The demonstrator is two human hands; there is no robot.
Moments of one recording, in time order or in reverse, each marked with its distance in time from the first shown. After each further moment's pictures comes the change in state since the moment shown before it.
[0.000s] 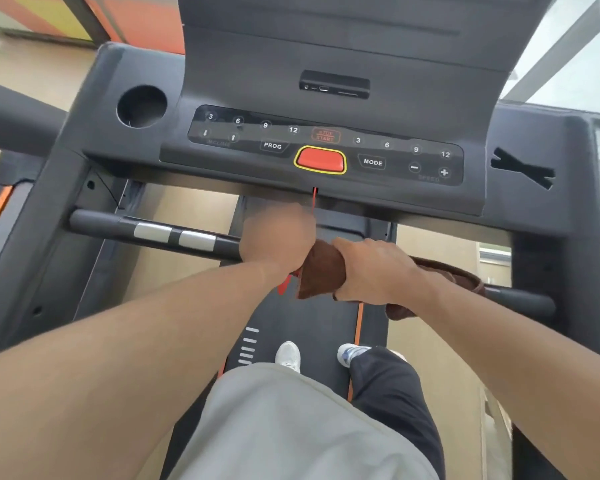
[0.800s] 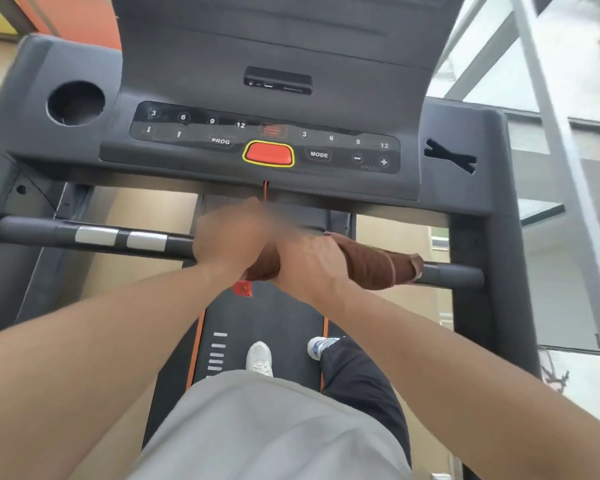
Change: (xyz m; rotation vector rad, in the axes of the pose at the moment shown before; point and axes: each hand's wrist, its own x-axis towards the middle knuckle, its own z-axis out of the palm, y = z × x) left_hand -0.010 0.000 0.003 -0.011 0.144 0.121; right_hand 0.009 -0.028 0.040 0.002 0.400 -0.001
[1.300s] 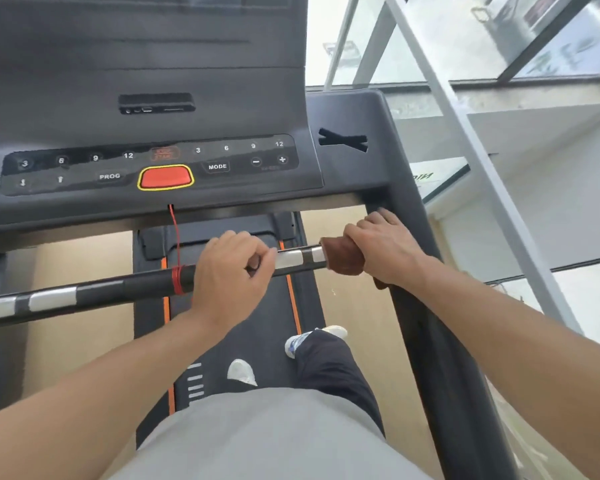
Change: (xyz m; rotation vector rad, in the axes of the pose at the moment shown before) left_hand -0.045 0.077 0.014 -0.410 0.036 0.504; right_hand -0.125 0.187 -0.047 -0.238 -0.209 0.303
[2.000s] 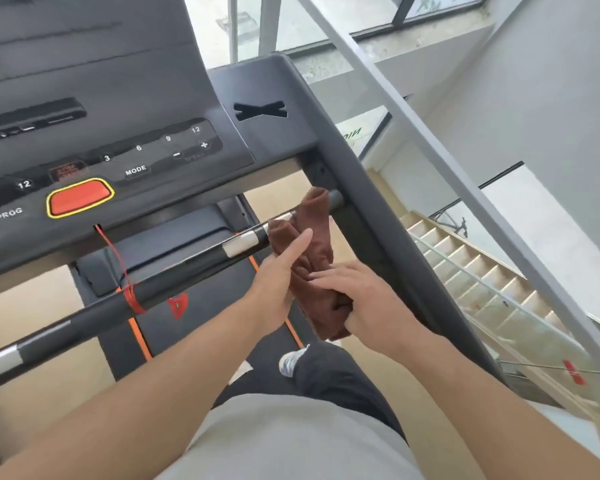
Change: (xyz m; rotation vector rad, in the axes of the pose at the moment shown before) left_hand -0.009 0.089 0.045 -1.241 -0.727 -1.113; right_hand -0.152 -0.104 -0.008 0.873 0.227 0.248
